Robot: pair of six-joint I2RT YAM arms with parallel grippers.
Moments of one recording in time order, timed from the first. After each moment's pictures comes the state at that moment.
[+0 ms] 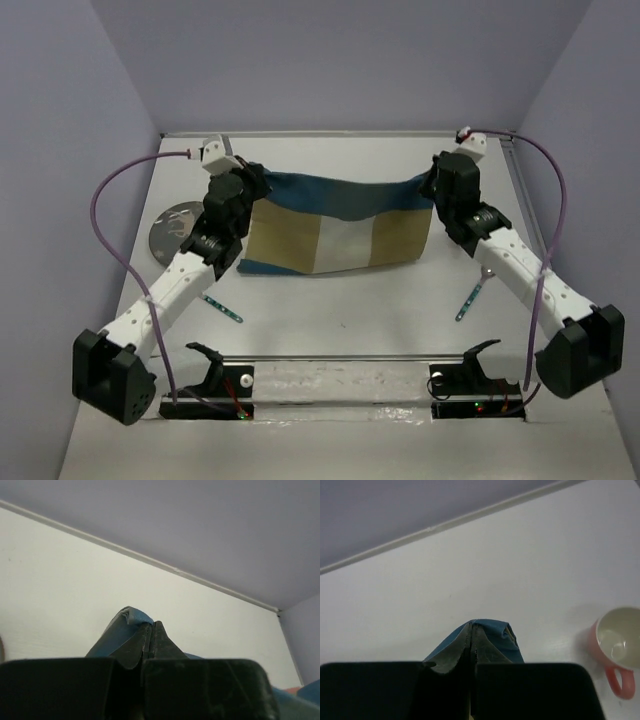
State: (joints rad) left arm -0.50 1.09 0.88 0.18 -0.43 -0.53; right arm 0.42 1.21 1.05 -0.15 0.49 0.46
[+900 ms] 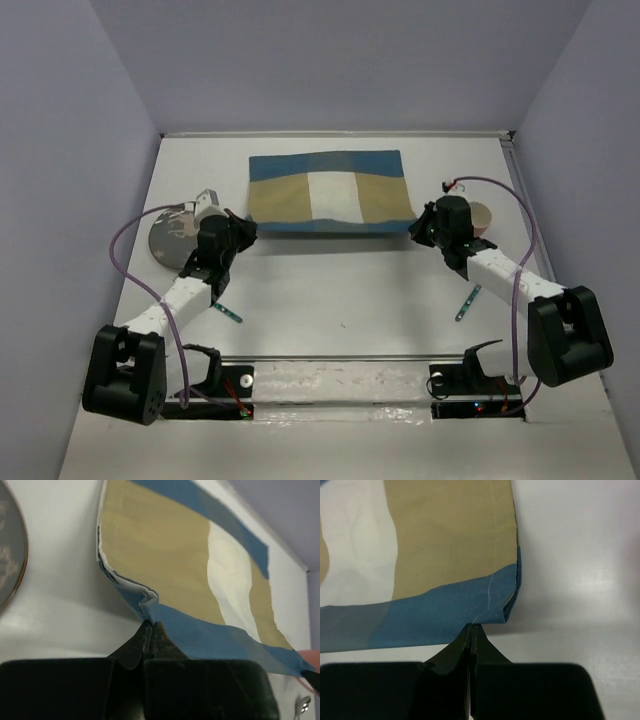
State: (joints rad) left arm -0.23 1.14 0.53 0.30 -0.11 -0.74; right arm 0.28 1.31 0.74 0.06 0.10 0.52
